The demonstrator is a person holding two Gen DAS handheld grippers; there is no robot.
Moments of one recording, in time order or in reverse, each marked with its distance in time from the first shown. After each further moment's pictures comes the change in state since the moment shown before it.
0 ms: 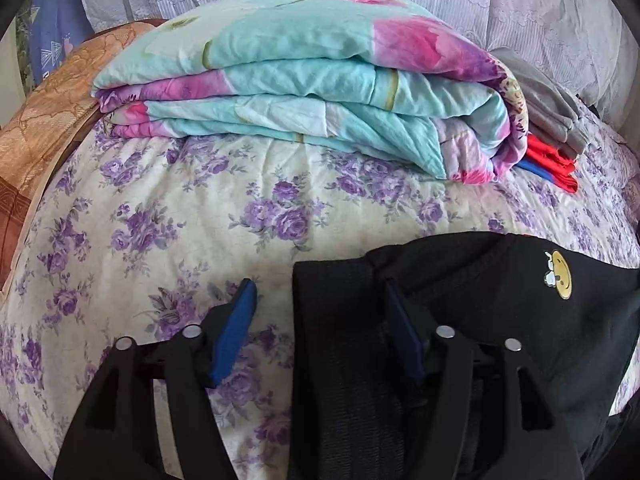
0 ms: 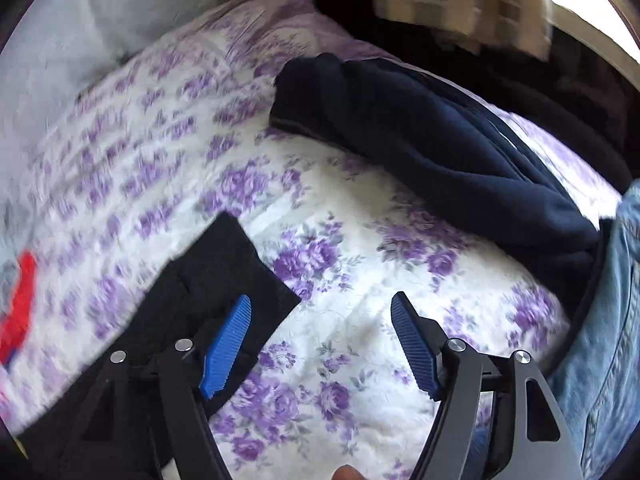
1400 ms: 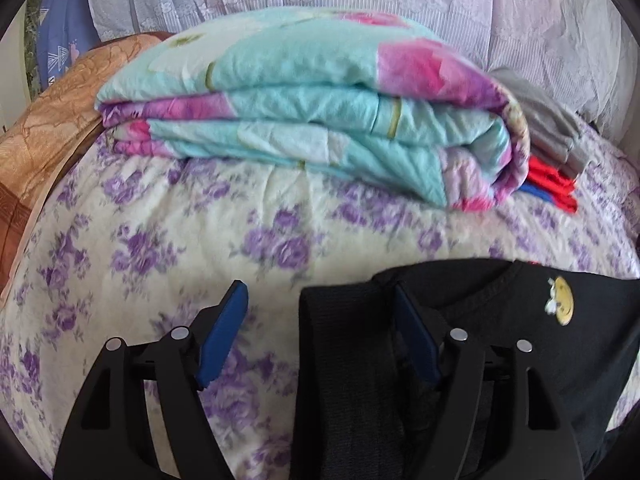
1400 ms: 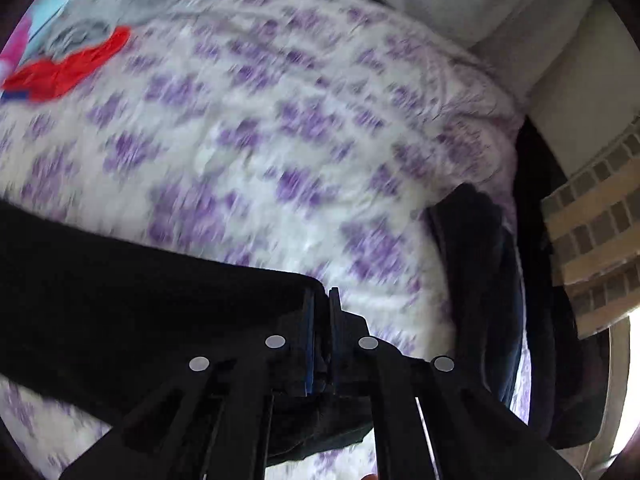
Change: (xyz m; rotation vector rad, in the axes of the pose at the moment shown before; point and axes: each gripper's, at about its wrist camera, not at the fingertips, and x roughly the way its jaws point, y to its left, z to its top) left arm -0.004 -0.001 0.012 -0.020 -0.076 -0.015; right arm 0.003 0.144 -0.005 -0.897 -0.024 -0.078
